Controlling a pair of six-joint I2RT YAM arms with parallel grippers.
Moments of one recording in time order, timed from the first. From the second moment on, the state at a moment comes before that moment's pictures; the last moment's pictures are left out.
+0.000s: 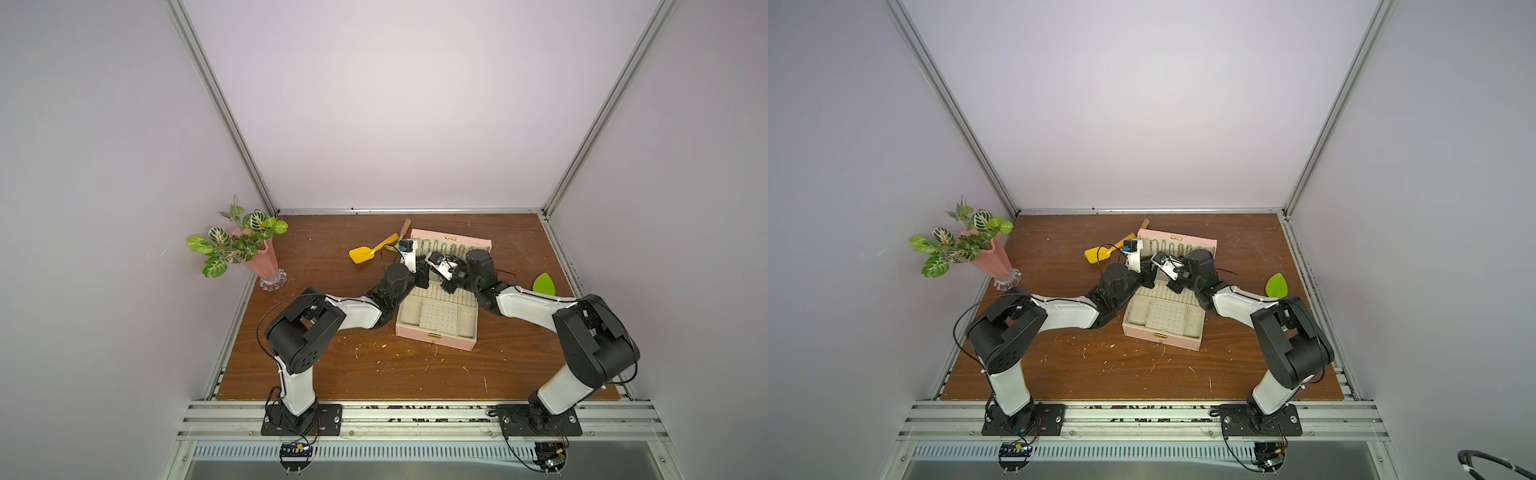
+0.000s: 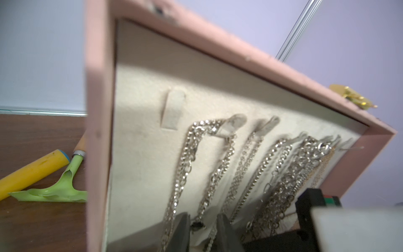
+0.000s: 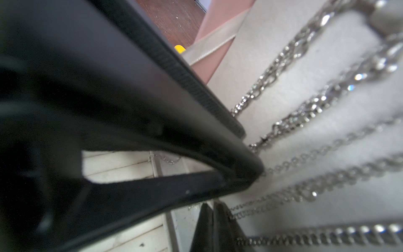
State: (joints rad) left arm -0.74 1.84 0.89 0.82 -0.15 -0.37; right arm 0.45 1.65 0.84 0.34 -0.28 -0.51
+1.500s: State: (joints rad) left arm -0.77 1.92 0.99 0.85 -0.25 -0.35; right arm 0.43 1.65 0.80 0.43 -0.24 -0.45
